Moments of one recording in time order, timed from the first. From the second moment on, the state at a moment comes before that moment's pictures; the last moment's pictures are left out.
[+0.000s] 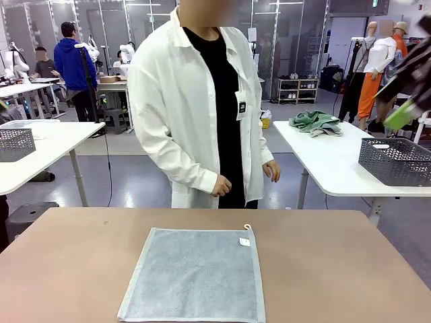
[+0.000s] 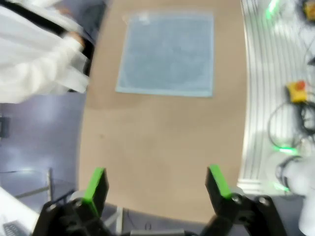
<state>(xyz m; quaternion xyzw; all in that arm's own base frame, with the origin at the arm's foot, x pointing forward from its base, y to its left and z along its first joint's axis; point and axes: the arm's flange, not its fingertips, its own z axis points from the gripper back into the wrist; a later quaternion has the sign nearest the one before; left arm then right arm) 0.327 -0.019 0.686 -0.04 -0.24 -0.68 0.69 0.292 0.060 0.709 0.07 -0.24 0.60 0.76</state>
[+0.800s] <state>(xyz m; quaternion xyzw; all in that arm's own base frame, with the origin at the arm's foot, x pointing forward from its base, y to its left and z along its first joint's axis) 0.323 -0.066 0.527 0.06 -0.09 -0.72 0.68 0.313 0.167 0.550 -0.06 -0.10 0.62 0.78</state>
